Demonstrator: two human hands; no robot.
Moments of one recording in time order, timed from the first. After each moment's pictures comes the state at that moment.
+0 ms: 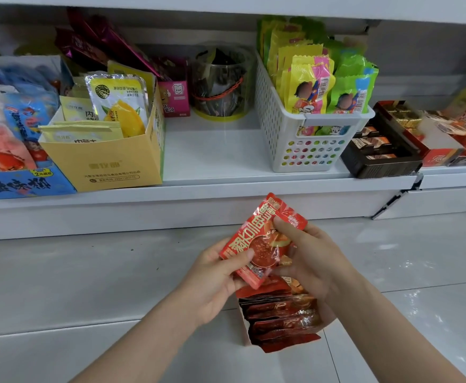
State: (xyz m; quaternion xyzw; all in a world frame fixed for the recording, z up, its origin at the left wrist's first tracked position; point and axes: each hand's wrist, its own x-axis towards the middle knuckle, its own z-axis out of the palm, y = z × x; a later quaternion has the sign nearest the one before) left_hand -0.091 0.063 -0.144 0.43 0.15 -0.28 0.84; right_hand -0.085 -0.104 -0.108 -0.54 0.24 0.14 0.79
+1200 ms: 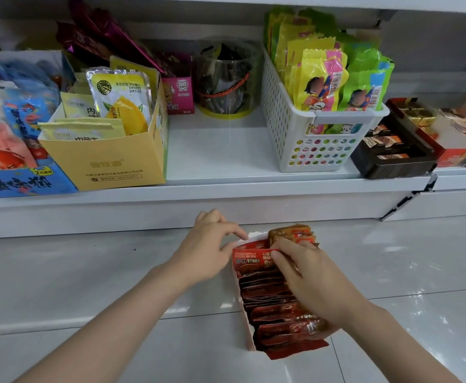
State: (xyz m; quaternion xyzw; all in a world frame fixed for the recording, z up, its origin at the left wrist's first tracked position) left_hand -0.041 0.094 -0.138 0.92 -0.18 -0.10 0.32; right_hand -0.104 -0.116 -0.123 -0.95 -0.07 0.09 0.29
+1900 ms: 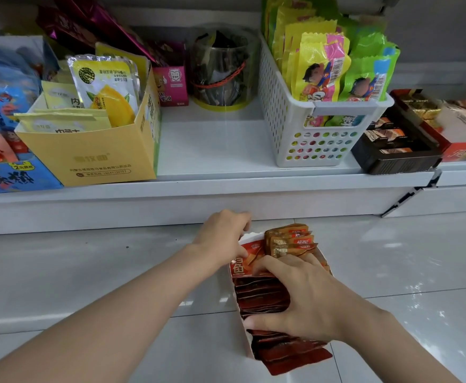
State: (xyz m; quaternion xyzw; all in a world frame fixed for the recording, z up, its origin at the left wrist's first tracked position) left_hand -0.012 0.053 -0.155 0.95 -0.19 -0.15 0.19; right_hand -0.116 -0.117 -0.120 -0.94 -0.18 0.19 0.21
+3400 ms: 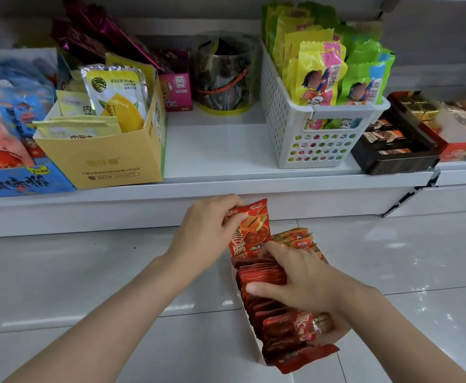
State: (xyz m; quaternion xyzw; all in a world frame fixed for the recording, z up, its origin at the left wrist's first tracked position) left_hand -0.043 0.082 -0.104 0.91 -0.17 0.08 0.38; right_hand -0.092 -0.115 -0.125 -0.93 -0.16 0.23 0.25
